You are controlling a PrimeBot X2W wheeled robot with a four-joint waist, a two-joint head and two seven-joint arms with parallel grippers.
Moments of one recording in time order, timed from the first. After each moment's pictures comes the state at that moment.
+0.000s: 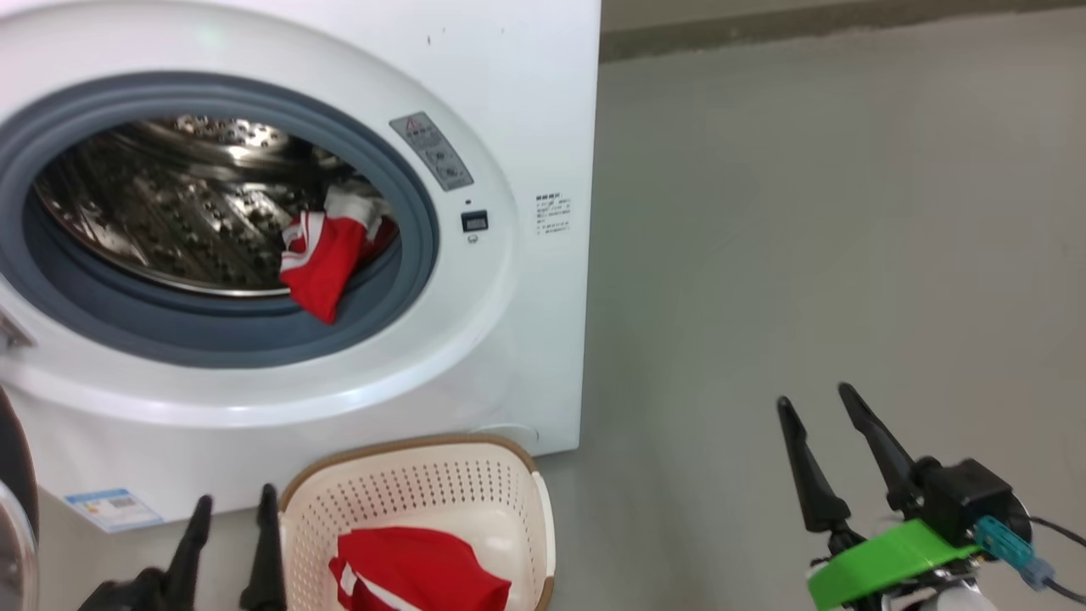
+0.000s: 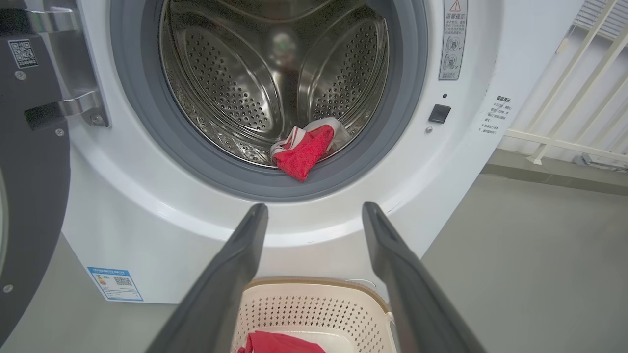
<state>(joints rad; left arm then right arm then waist) -0.04 0.04 0.10 0.33 -0.31 -0.11 -0.25 -0.06 -0.05 0.06 0.22 0.27 0.13 -0.26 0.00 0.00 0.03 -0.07</state>
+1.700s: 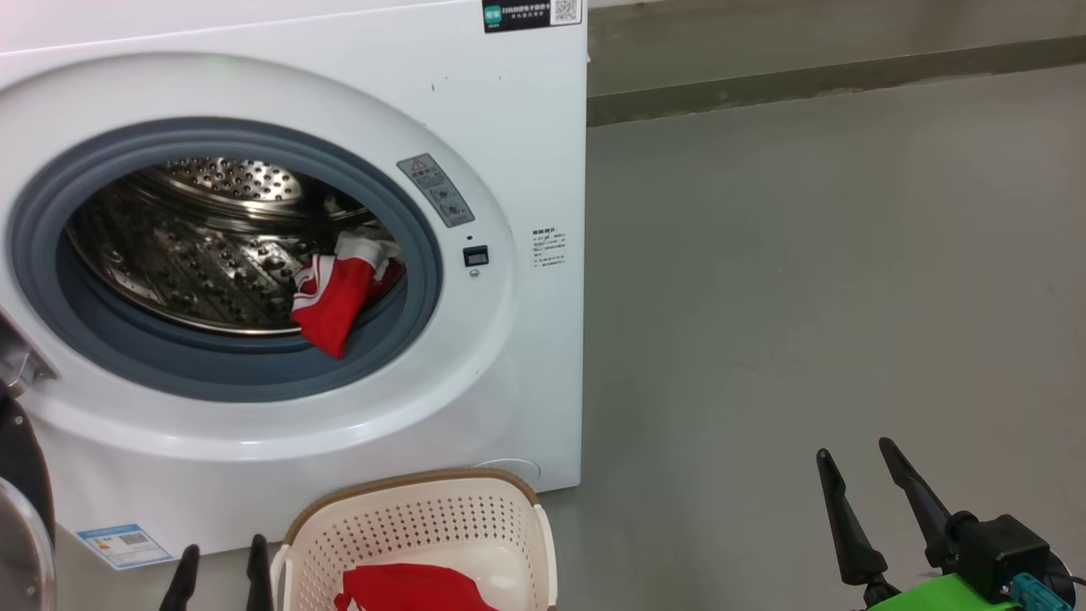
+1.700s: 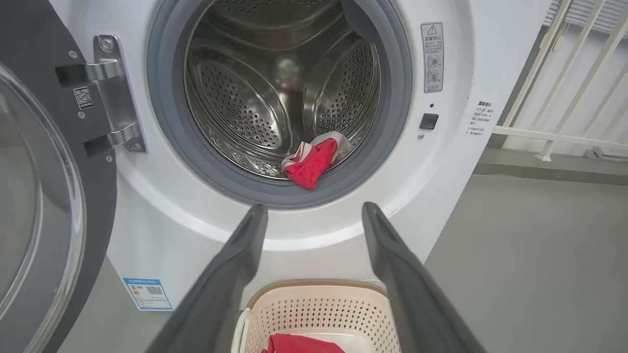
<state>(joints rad) 0.12 0.04 0.13 0.20 -0.23 -0.09 -0.25 0.08 -0.06 0.00 0.17 0.25 0.13 -0.26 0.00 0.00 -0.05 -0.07</state>
